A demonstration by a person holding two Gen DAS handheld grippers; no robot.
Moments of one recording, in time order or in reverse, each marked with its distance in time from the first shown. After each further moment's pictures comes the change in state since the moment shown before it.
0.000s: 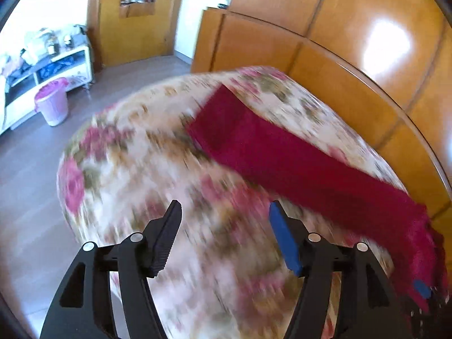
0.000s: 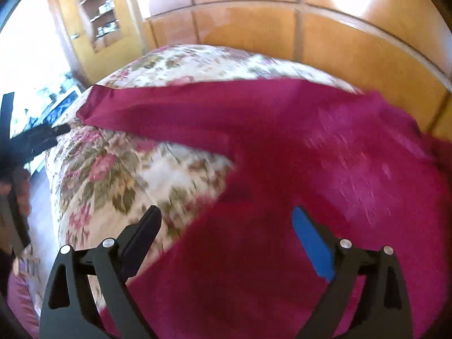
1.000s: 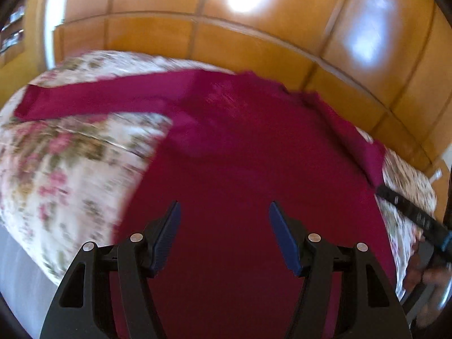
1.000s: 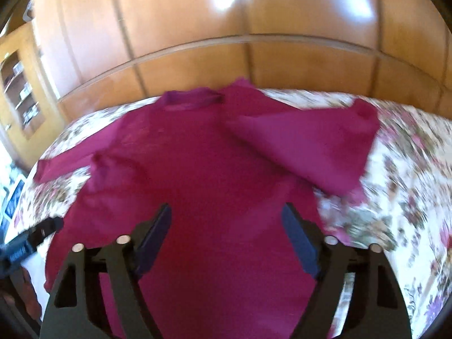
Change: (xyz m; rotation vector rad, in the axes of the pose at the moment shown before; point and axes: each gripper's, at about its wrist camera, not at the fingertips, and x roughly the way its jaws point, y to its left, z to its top) left arm -0.115 -0.236 -0.199 0.466 0.146 -0.415; right arm -0.190 -0.176 -0.159 0.461 -0.206 -0.293
